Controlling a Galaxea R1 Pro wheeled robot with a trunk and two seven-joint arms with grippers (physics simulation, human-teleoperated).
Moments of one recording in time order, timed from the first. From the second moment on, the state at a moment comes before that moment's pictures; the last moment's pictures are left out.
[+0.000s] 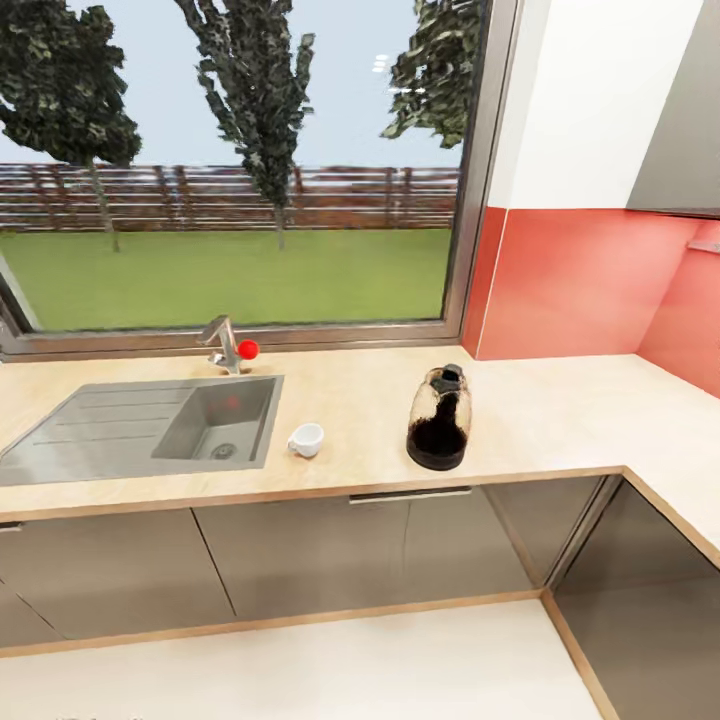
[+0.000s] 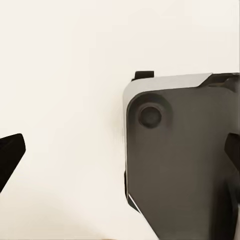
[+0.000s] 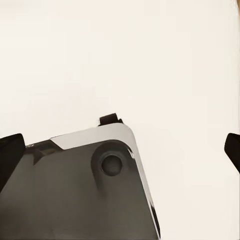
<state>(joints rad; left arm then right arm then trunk) -0.20 -0.02 0.03 -0.02 -0.10 -0.08 0.18 -0.19 0.00 -0.21 -0.12 -0.04 -0.14 -0.09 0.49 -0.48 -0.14</state>
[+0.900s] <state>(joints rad) -0.20 -0.03 0.04 -0.02 -0.10 -0.08 0.18 -0.19 0.00 -0.21 -0.11 -0.04 -0.14 -0.09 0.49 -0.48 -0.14</state>
